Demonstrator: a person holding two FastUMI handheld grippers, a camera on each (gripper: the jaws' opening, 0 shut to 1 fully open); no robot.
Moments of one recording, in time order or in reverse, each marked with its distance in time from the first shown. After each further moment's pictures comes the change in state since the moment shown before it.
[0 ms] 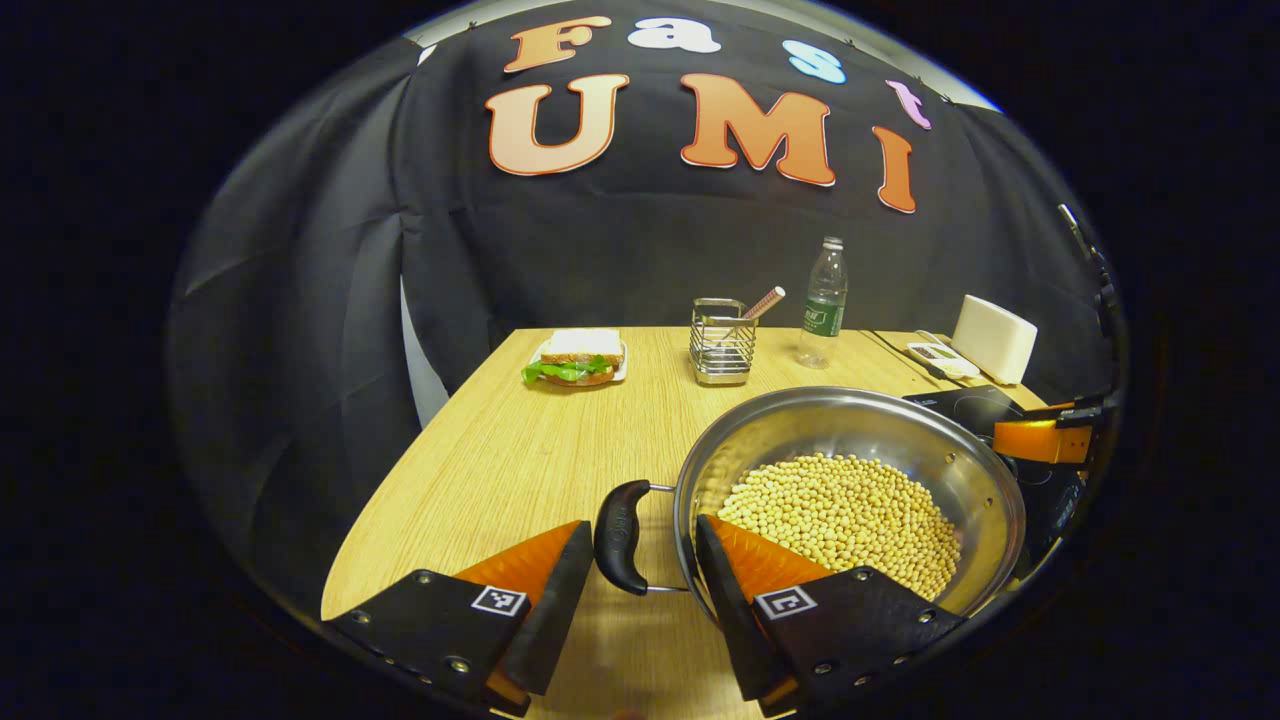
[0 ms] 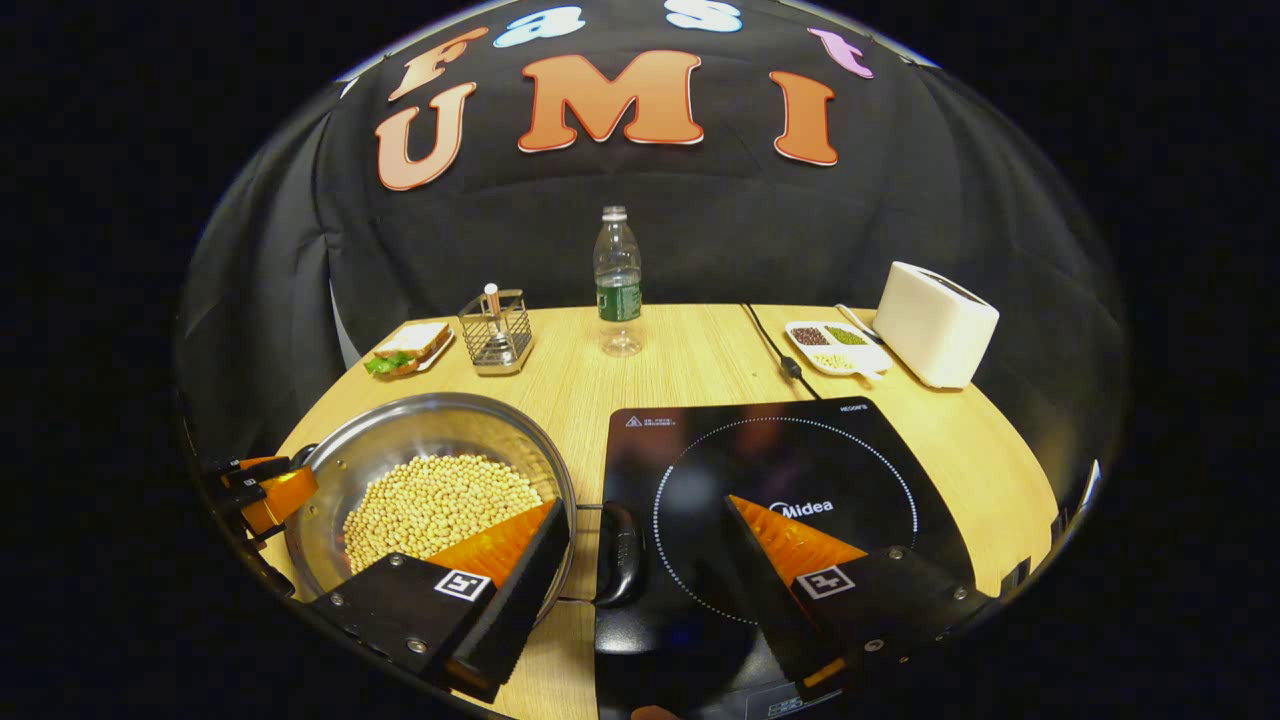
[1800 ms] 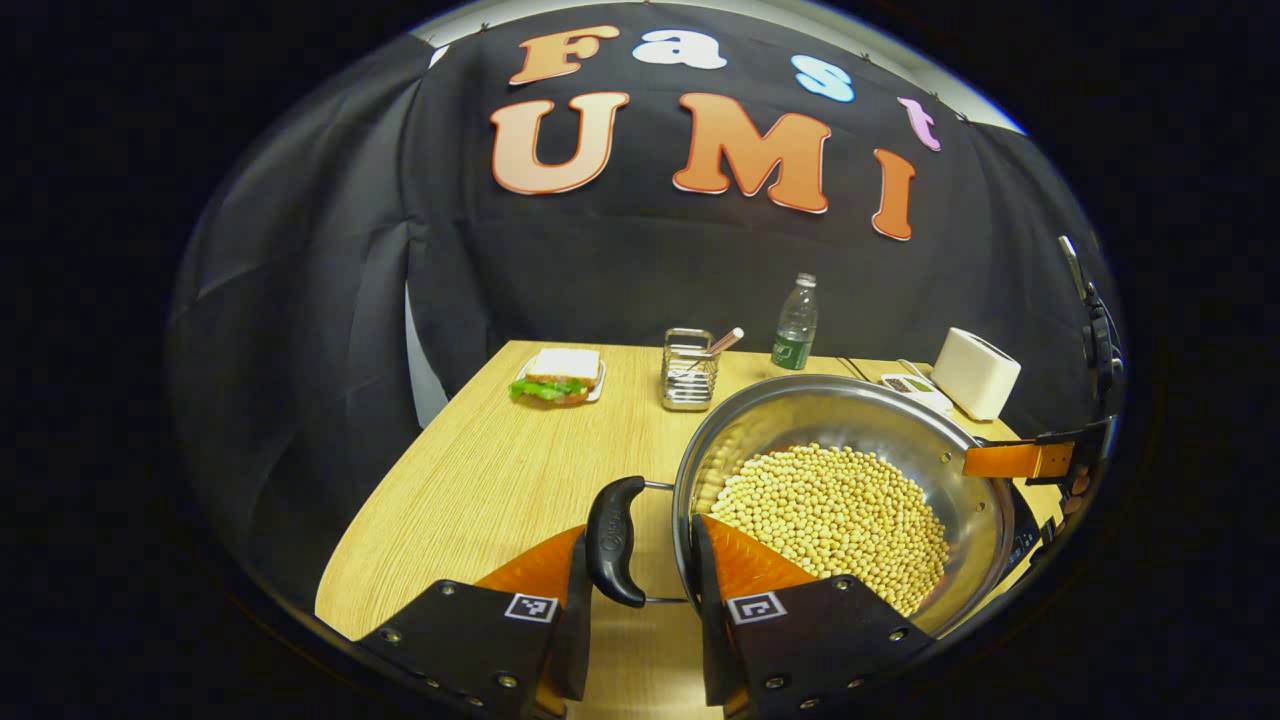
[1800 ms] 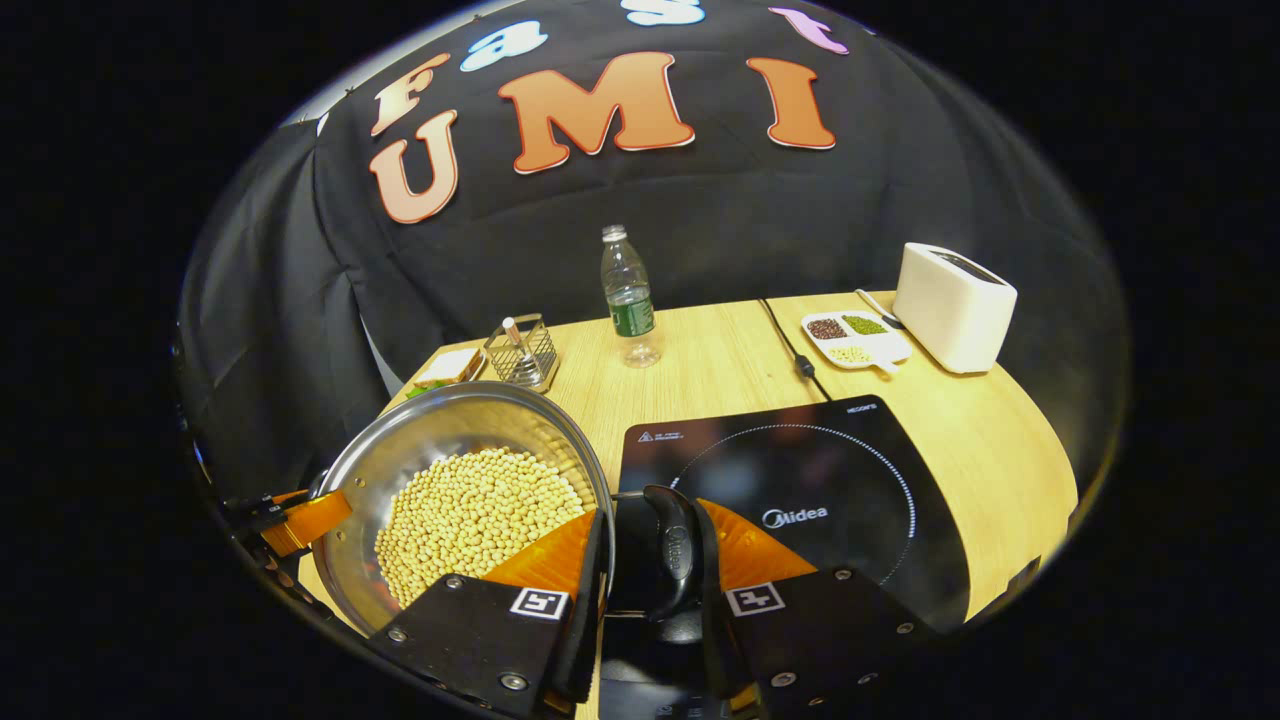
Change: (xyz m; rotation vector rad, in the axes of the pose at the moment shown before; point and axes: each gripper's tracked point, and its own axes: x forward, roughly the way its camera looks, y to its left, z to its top) left arm -0.055 -0.056 0.048 -0.035 -0.023 0.007; right arm -0.037 -0.027 0.036 0.107 -0.001 0.134
